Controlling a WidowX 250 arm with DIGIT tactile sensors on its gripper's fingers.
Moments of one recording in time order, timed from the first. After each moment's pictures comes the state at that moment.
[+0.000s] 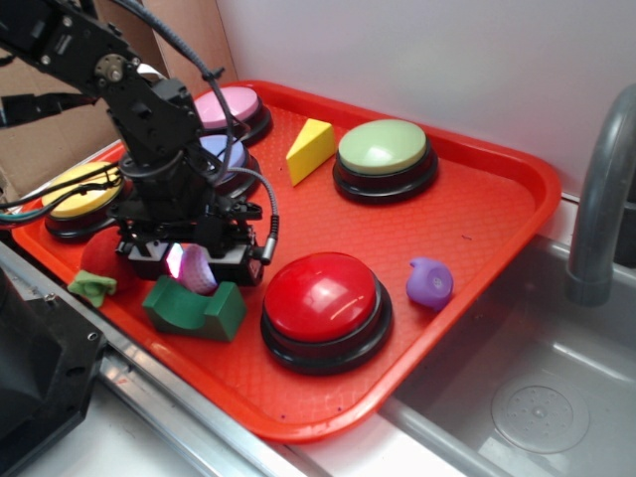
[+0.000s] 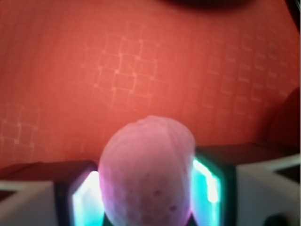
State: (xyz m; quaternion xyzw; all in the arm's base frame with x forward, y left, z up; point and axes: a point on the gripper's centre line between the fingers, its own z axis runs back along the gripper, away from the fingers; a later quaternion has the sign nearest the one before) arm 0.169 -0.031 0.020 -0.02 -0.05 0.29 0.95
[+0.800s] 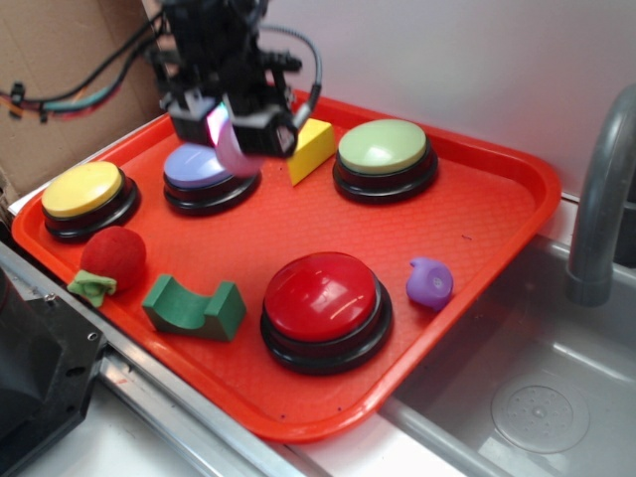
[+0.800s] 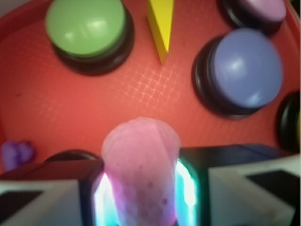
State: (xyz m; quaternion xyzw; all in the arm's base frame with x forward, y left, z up) arm 0.225 -0.051 0.134 -0.02 -0.06 0.12 0.99
